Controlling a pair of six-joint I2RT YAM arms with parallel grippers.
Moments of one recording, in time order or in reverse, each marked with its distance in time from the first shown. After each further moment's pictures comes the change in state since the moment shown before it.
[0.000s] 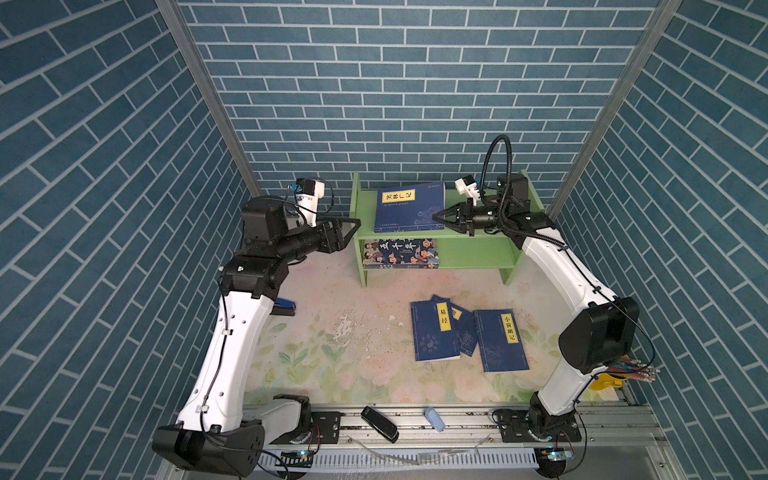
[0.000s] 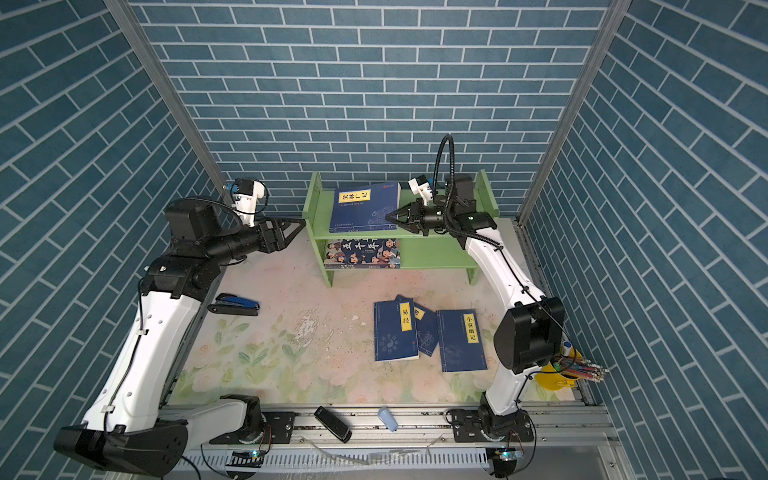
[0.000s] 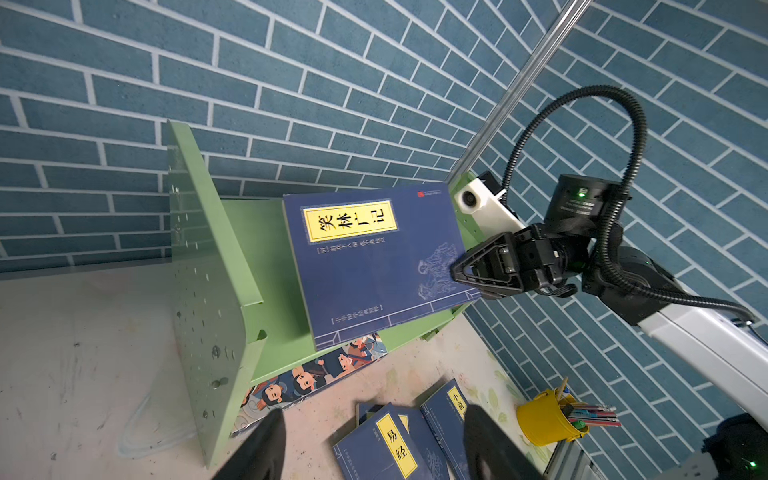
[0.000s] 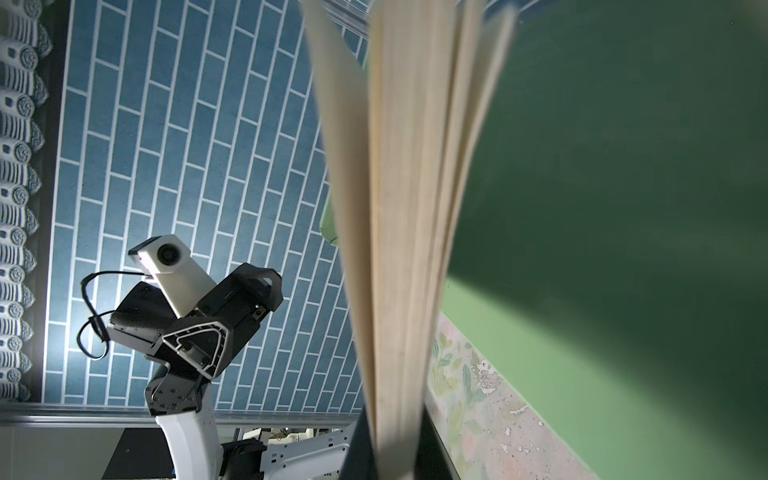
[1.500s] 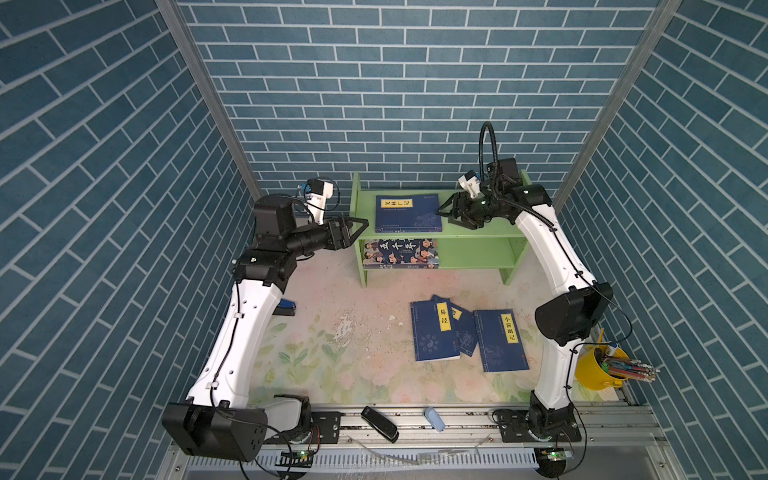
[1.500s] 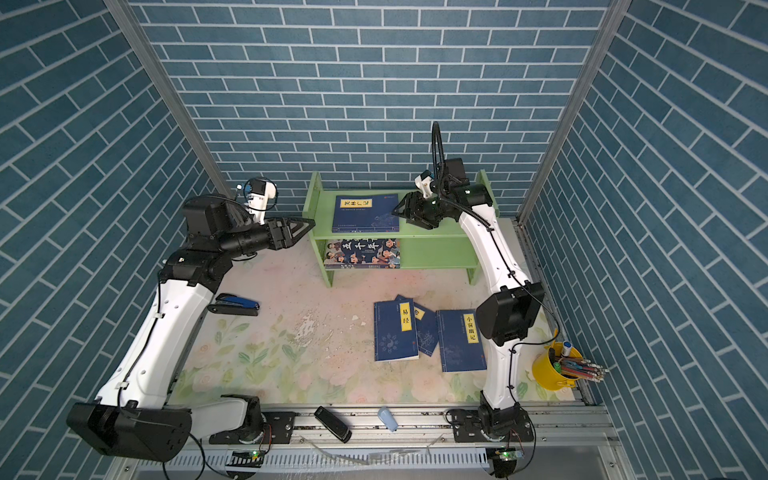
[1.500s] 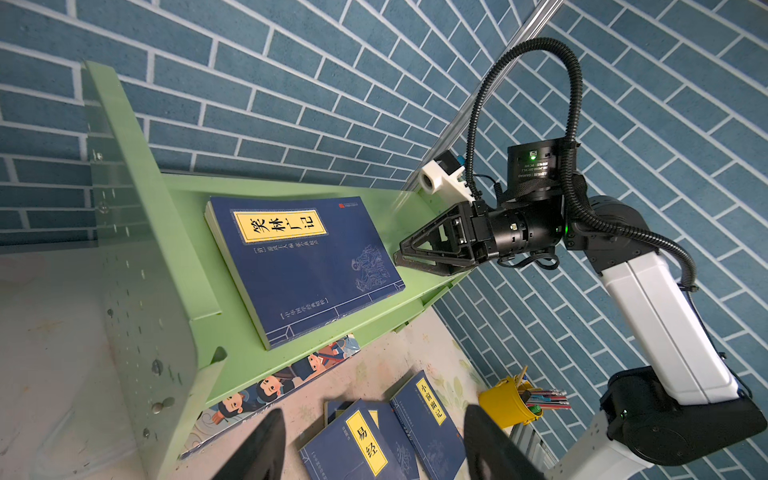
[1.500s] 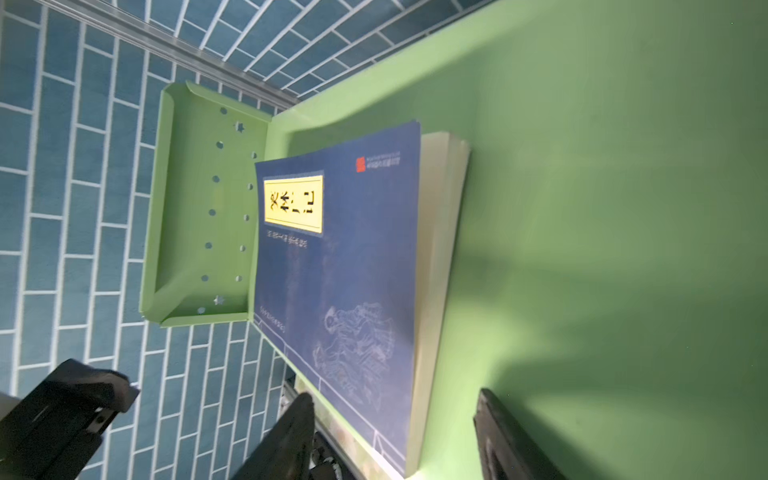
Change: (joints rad) left arm 0.000 0.061 -0.045 0.102 0.106 -0.067; right arm 0.002 0.228 0.509 -0.619 0.447 -0.275
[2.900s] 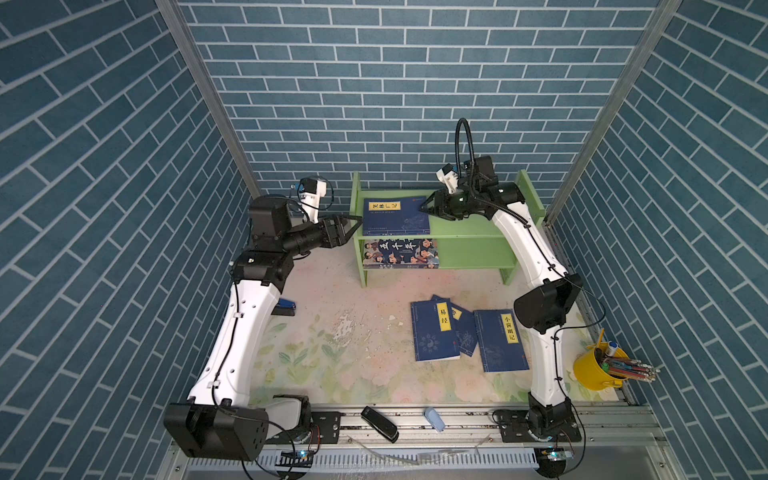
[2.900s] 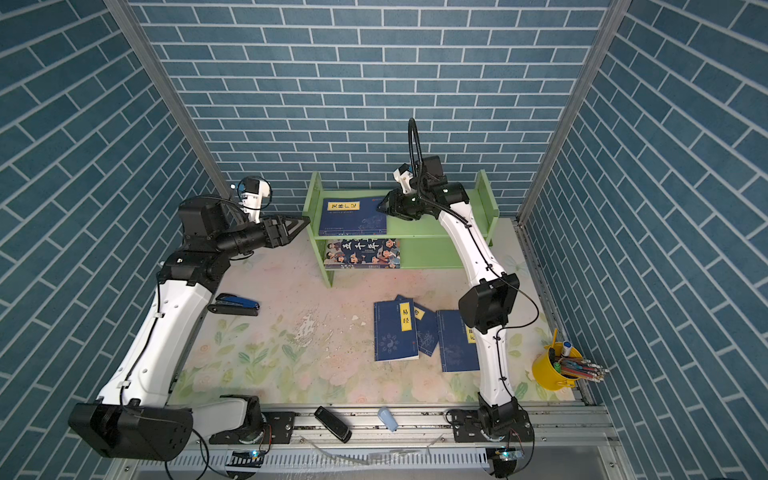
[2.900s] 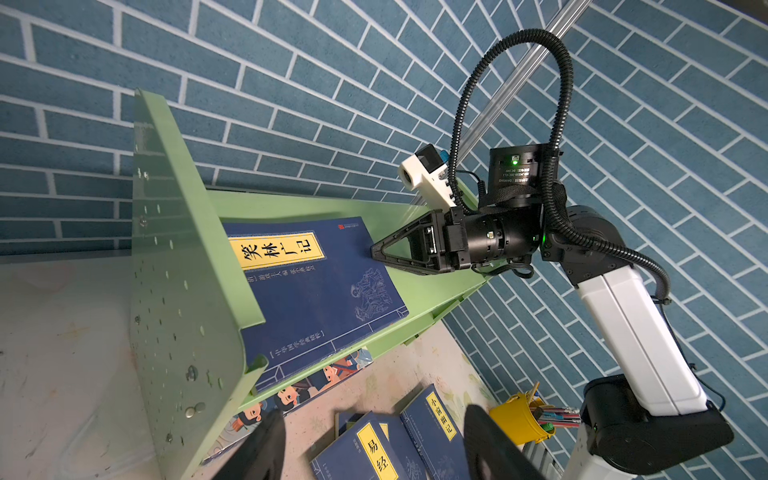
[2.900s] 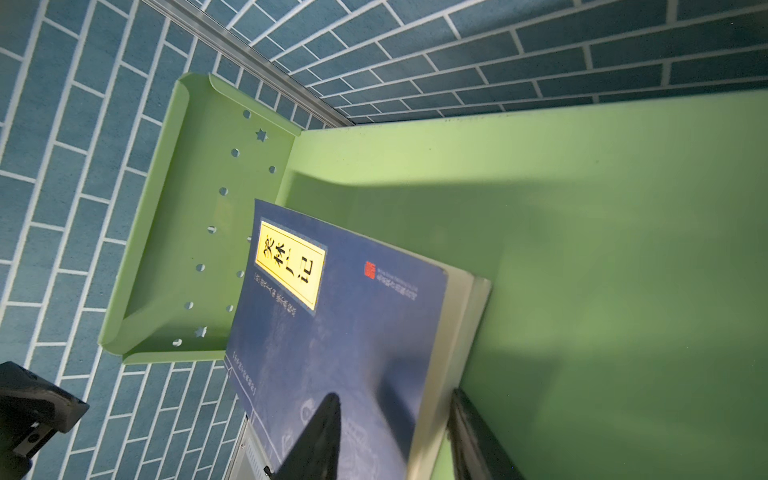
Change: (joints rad) left arm 0.040 -0.002 -0.023 0.054 -0.002 -0.016; right arm 0.092 0.190 0.214 0.064 -0.011 -0.058
